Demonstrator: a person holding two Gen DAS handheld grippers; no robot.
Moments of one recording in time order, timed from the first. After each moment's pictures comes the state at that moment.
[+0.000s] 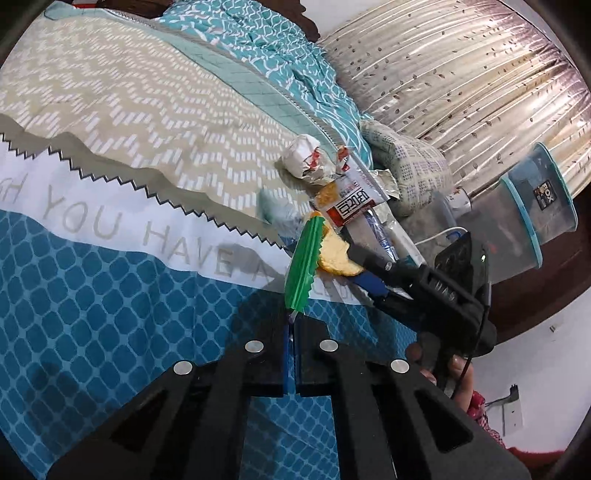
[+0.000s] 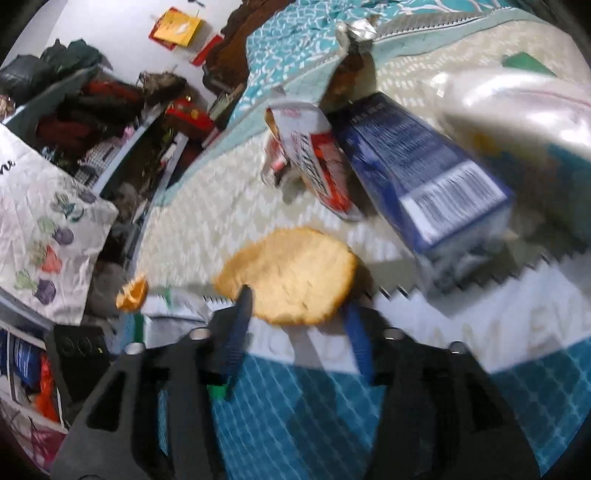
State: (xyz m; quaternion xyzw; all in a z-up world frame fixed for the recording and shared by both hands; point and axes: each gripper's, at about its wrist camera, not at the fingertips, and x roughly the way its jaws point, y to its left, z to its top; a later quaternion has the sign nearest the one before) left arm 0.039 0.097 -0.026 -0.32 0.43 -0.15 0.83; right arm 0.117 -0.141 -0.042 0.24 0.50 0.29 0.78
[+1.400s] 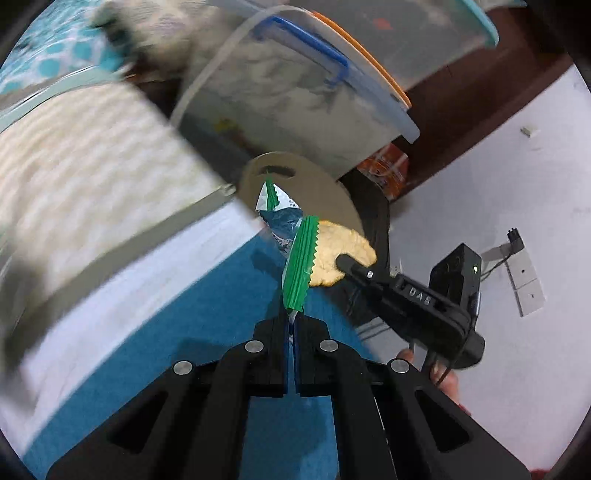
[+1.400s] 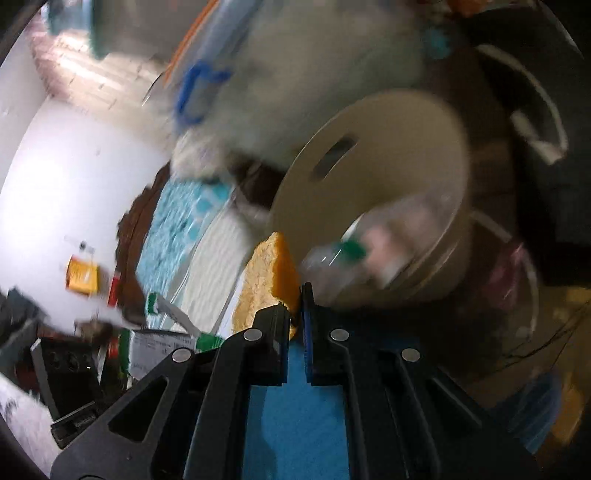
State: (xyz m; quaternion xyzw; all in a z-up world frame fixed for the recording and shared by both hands) left arm 0.171 -0.391 0.003 -0.05 0.53 -0.45 0.72; right arm -0.008 -0.595 -0.059 0.49 0.30 -0.06 0.82
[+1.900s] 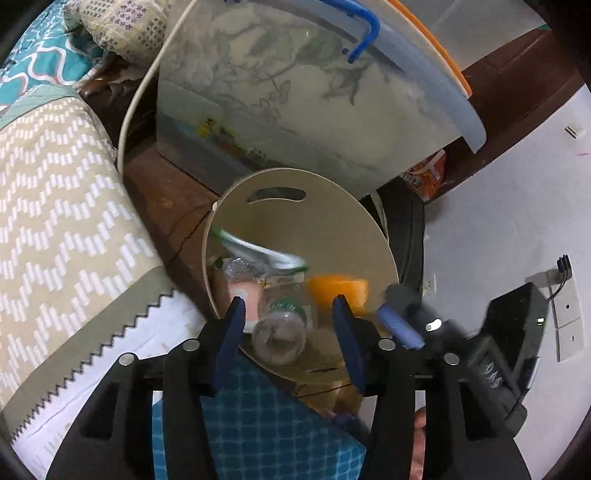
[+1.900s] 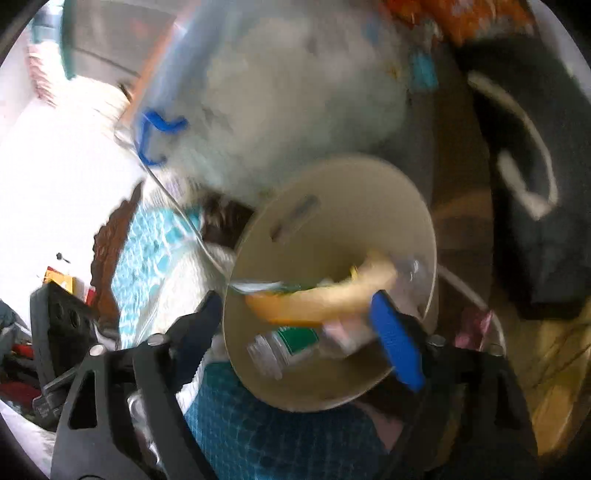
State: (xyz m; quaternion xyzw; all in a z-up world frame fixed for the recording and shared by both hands) left arm 0.217 -0.487 -0.029 -0.01 0.54 -0.40 0.74; right arm 0.012 -0.641 -0.054 0.45 0.29 -0.12 0.84
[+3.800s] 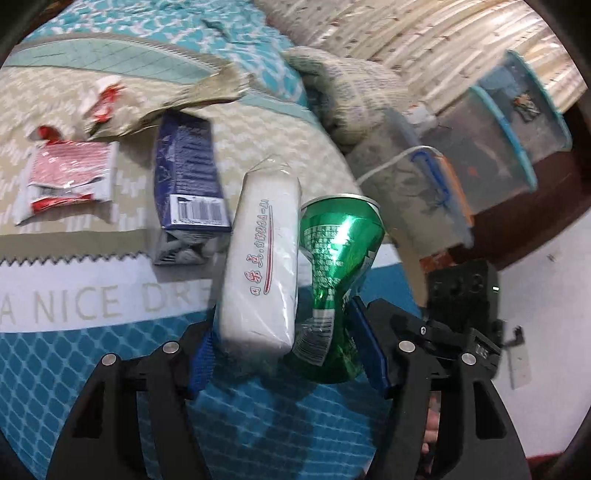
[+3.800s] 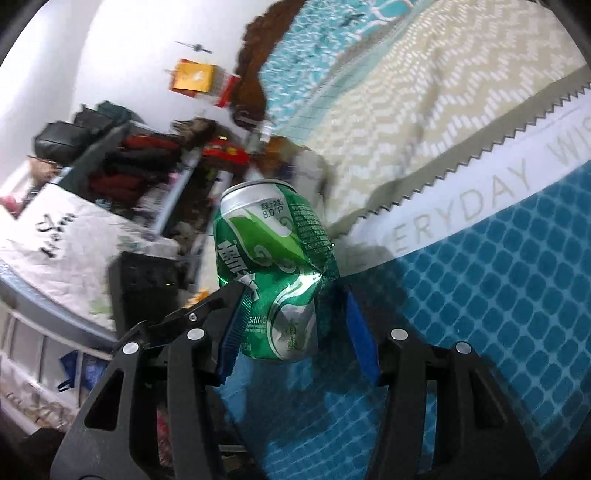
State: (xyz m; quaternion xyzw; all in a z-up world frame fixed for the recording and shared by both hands) left arm 0.103 -0.071 -0.006 -0.23 0.48 -0.28 0.80; right arm 0.054 -0.304 -0.046 0.38 0.45 0.36 0.73
